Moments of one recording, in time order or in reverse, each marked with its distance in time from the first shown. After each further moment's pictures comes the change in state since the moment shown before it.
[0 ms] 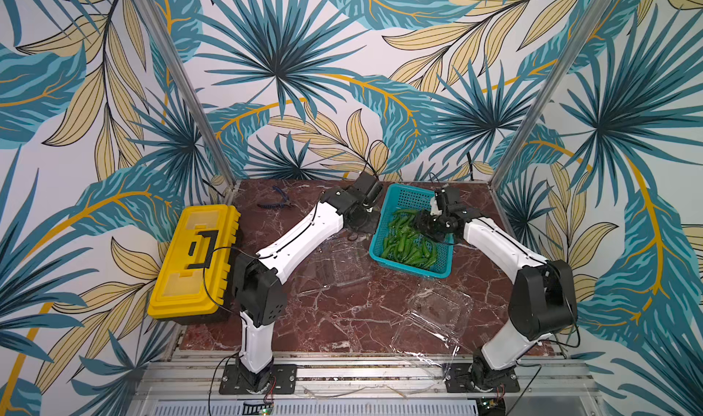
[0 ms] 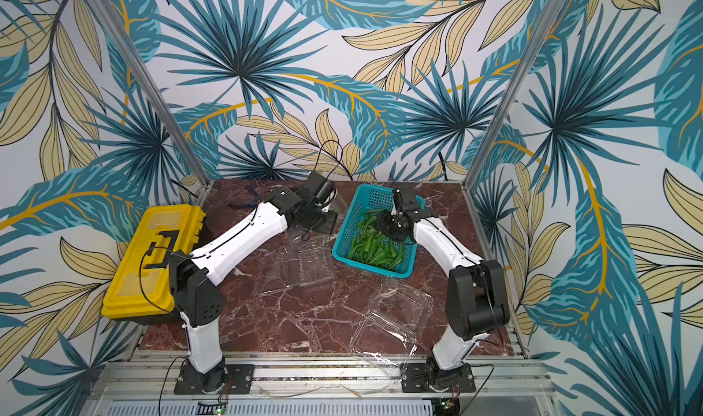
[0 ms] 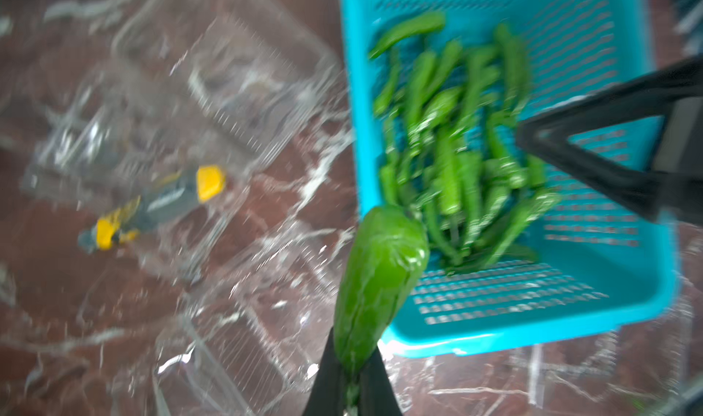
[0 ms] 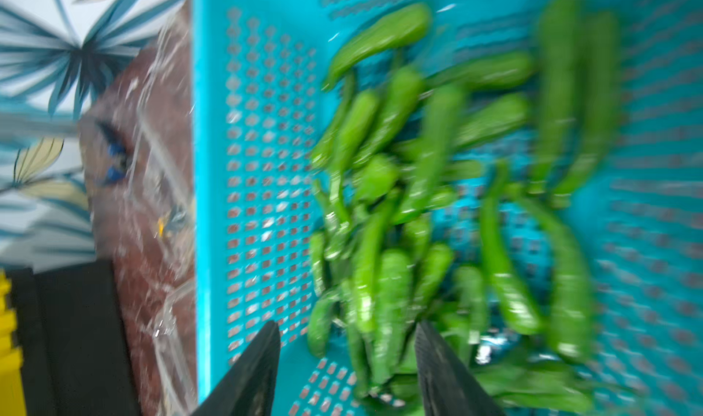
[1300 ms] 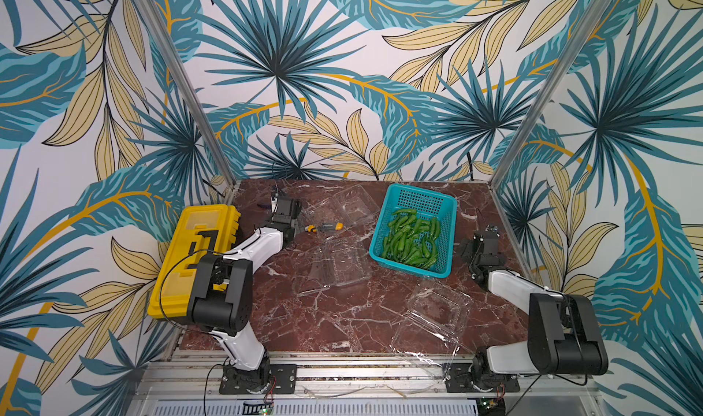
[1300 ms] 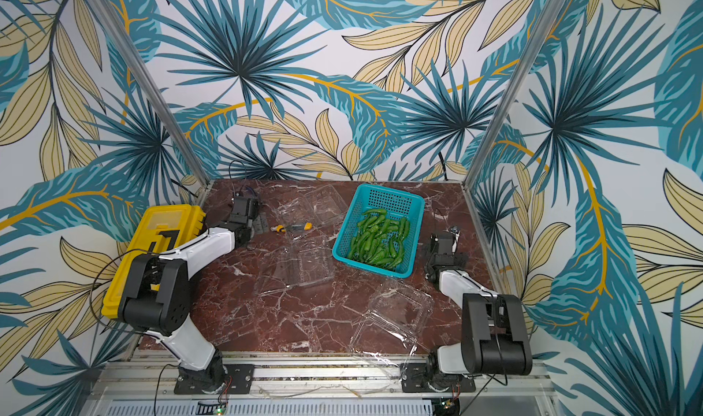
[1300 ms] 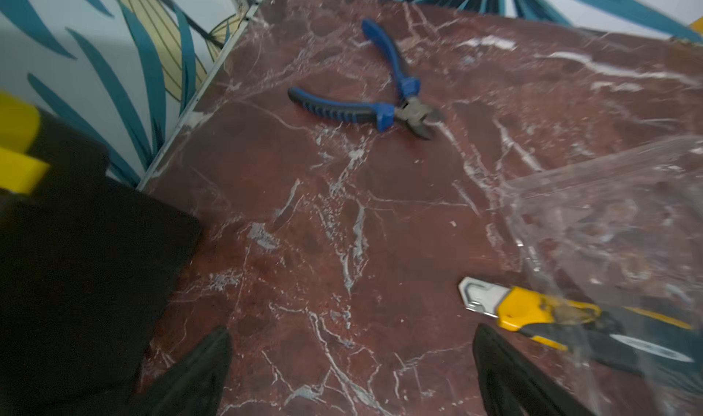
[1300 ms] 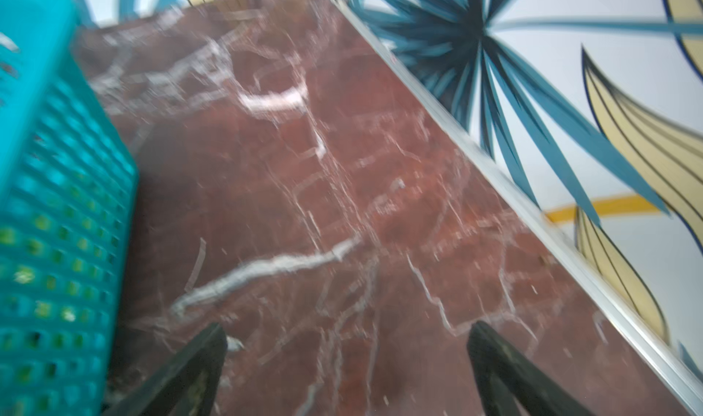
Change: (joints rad) left arm 0.535 -0.244 -0.906 0.814 -0.423 -0.033; right arm -0.244 -0.220 -0.682 0.789 0.582 -0.401
